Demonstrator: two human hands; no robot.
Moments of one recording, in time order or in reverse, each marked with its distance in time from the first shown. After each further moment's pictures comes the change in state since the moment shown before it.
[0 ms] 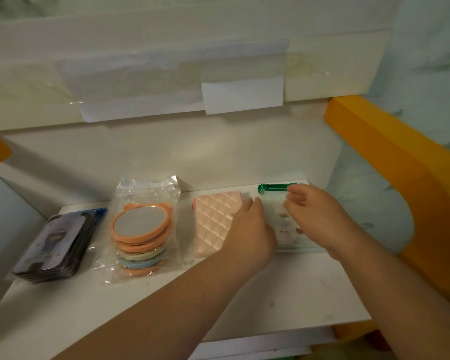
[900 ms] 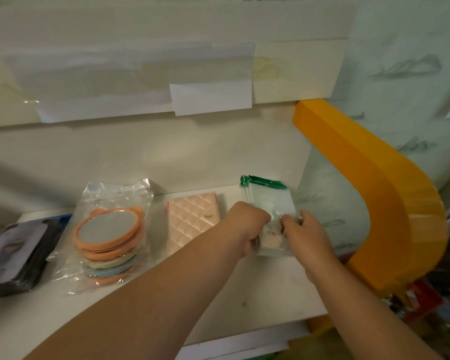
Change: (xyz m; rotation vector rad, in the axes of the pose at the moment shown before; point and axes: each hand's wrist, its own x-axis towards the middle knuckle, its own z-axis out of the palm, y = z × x) left_hand 0.029 0.039 0.021 -0.713 -0.162 -0.484; right_hand -0.009 0.059 0.005 0.175 0.285 0.216
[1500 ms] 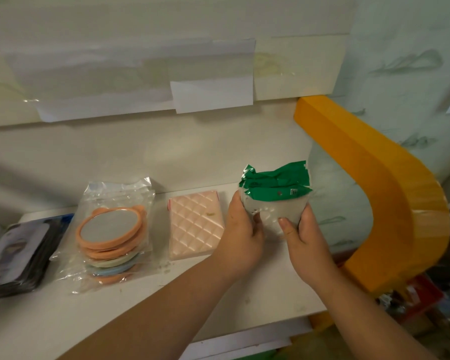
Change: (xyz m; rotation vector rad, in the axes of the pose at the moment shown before) left_hand -0.009 -0.045 -0.015 0.227 0.004 0.928; right_hand -0.014 0.015 0.002 0.107 -0.043 -0.479
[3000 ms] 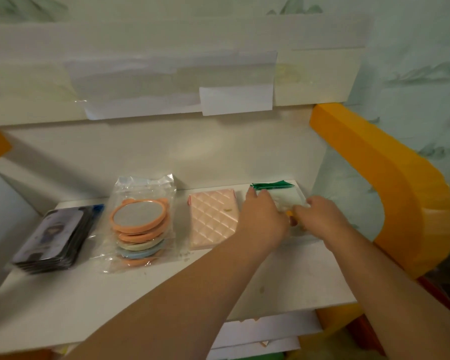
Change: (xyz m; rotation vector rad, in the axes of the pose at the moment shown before) left_hand 0.018 0.038 -0.002 0.515 -0.090 -0.425; right_hand 0.059 -0.007 -0.008 -0.517 -0.143 0.383
